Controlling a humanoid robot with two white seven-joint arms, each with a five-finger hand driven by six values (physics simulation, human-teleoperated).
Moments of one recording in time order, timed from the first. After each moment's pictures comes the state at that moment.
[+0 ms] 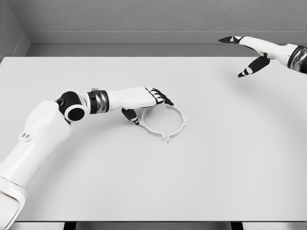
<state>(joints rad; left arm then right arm) -0.70 0.28 -0.63 -1.15 -0.62 -0.61 -0.55 -0.99 -0.53 0.59 -0.62 0.13 -0.61 0.61</state>
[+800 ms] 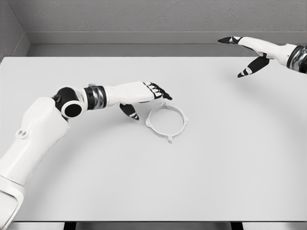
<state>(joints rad) -0.71 0.29 -0.61 -1.15 -0.61 -0.61 -0.55 -0.99 -0.53 0.60 -0.63 0.13 -0.61 0.61</state>
